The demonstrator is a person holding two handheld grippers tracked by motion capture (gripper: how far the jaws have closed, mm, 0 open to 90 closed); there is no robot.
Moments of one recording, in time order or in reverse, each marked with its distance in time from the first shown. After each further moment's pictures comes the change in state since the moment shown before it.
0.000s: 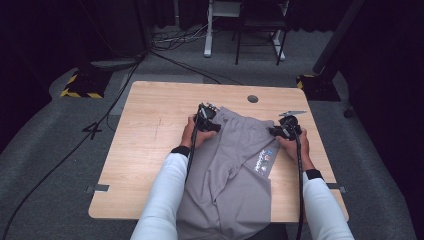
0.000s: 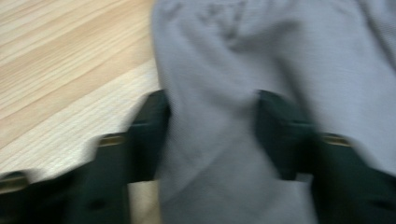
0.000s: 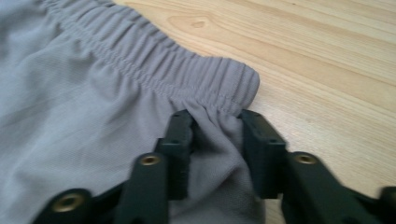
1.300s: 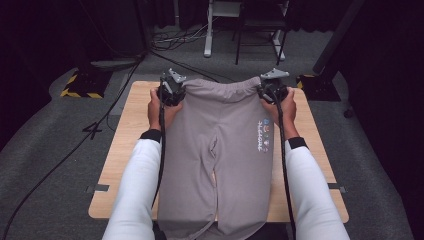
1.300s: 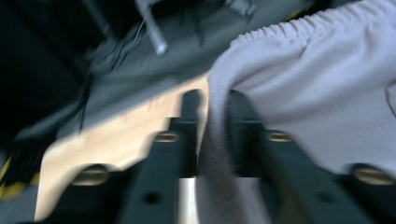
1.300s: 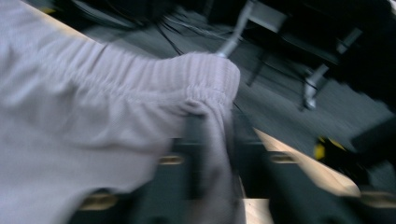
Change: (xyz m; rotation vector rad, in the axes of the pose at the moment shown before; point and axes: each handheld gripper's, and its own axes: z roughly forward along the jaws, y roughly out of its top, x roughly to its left) left arm 0.061 0.016 -0.133 -0.224 0.372 -0.045; right arm 0.071 0.143 -0.042 -0.212 -0.236 -0.208
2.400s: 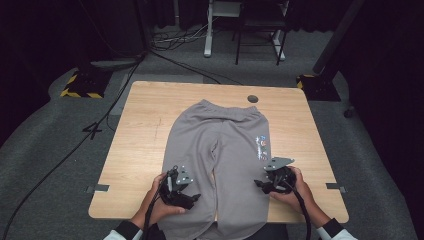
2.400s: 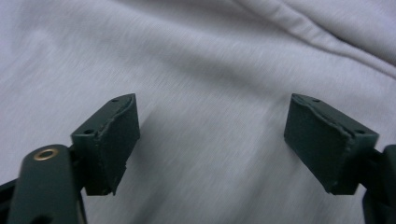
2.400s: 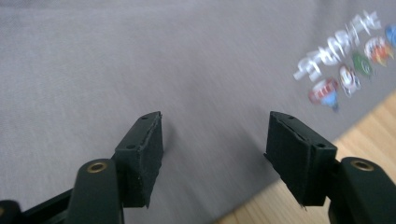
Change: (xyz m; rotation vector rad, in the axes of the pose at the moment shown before) left arm -0.107 -0.210 -0.108 0.170 -0.530 0.229; right arm 0.082 -0.208 -0.116 0.218 0.459 -0.136
